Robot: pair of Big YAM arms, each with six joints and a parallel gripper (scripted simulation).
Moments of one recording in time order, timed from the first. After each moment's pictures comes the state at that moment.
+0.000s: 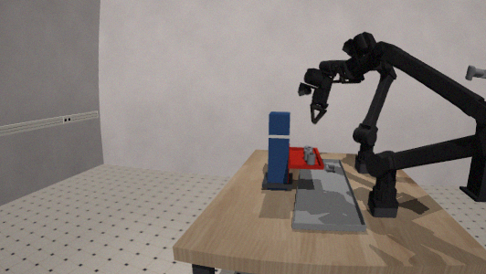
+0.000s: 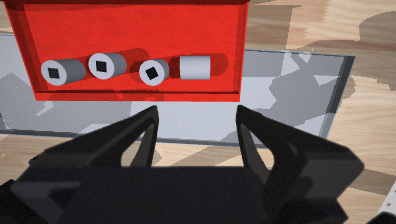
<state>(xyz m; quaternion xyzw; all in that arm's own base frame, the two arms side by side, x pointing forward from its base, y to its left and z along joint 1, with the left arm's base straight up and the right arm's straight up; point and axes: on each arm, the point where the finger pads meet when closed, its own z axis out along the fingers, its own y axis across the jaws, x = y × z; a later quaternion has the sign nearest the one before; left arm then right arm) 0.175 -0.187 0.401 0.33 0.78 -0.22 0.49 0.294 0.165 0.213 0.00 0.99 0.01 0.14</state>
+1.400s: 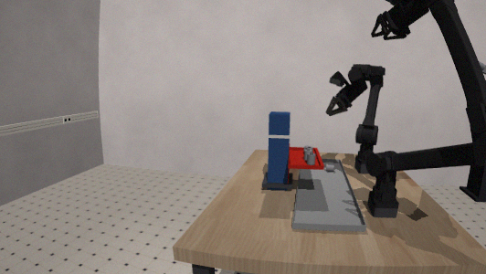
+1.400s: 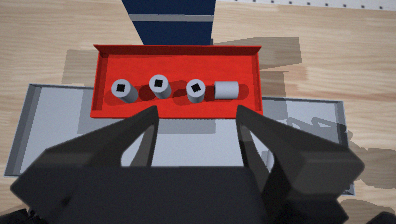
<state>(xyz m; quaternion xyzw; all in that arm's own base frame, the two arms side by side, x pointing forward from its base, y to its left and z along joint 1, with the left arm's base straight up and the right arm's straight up) 0.037 -0.052 0.560 0.39 0.74 -0.25 0.49 0.236 0.222 0.257 -0.01 0.91 0.00 0.41</state>
